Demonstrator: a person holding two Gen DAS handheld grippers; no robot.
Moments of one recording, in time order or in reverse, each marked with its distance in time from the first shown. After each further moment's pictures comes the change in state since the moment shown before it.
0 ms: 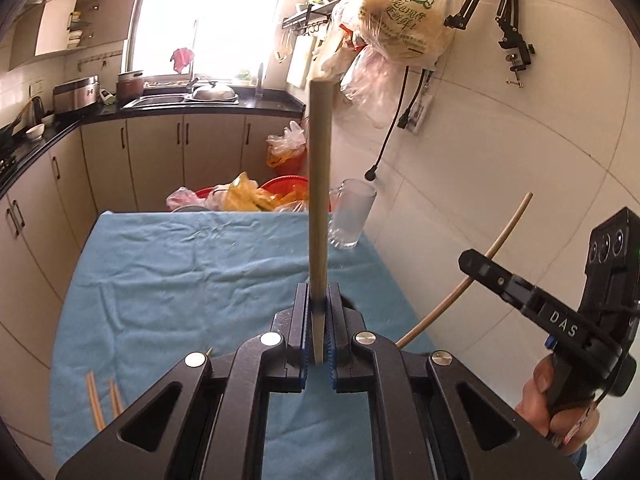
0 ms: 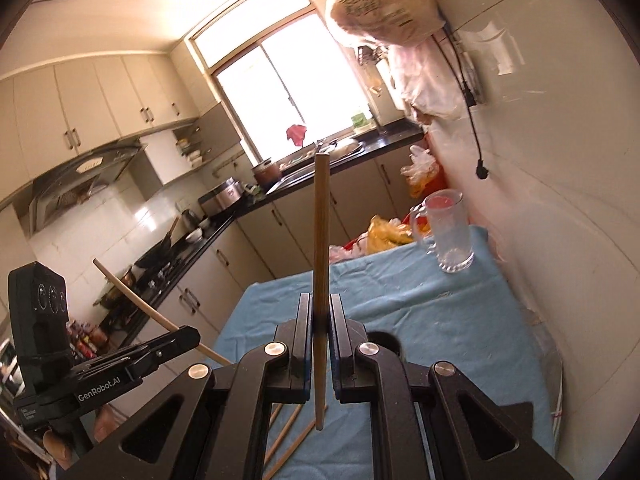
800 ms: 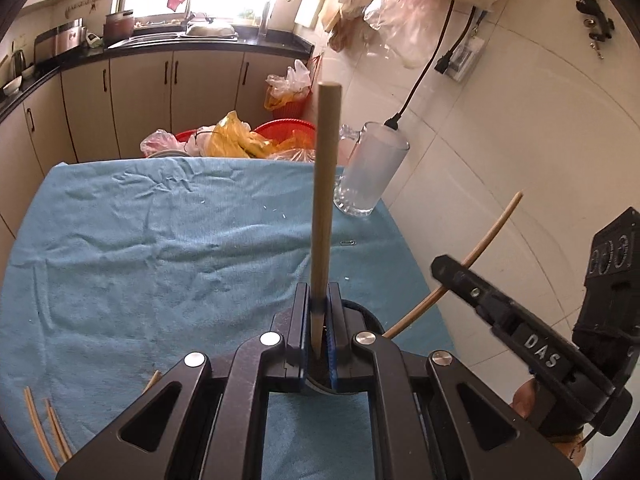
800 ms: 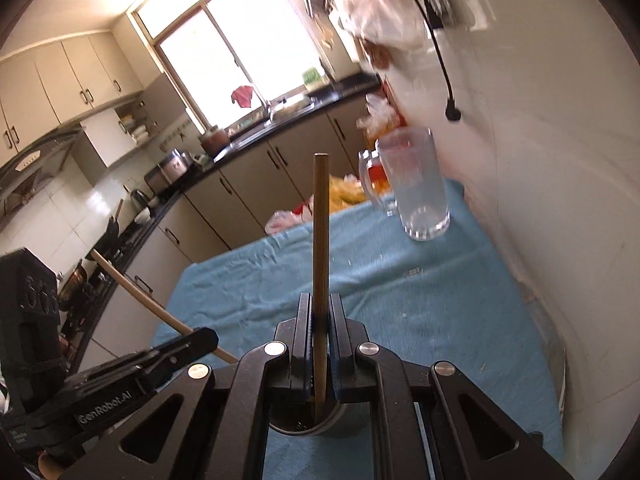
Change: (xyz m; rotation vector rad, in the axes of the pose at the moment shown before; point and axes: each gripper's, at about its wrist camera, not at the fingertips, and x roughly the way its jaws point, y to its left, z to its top) left arm 0.159 0.020 -0.004 -0.074 0.194 -0.015; right arm 0.133 -0.078 -0.007 0.075 0.169 -0.132
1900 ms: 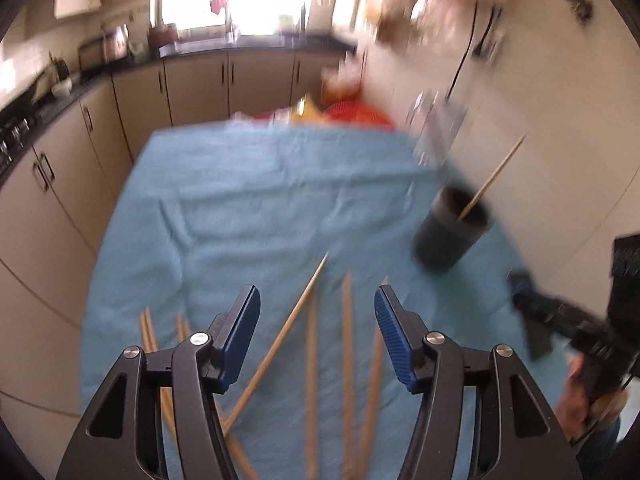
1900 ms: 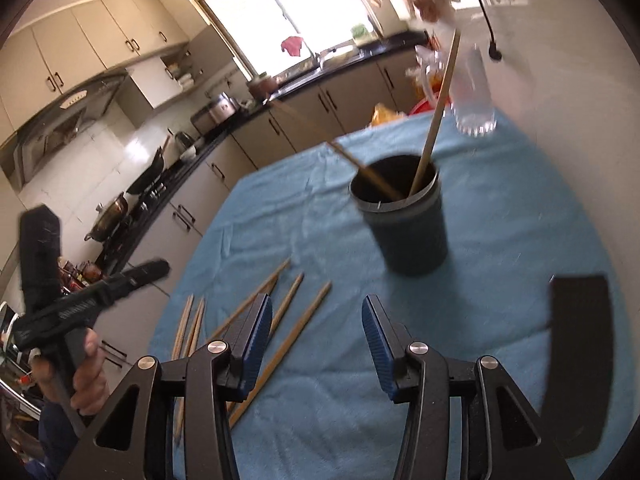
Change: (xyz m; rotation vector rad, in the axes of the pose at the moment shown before) left arm -0.107 0.126 -0.109 0.056 0.040 0.161; right arm -0.037 0.054 -0.145 -0.070 0.147 0.137
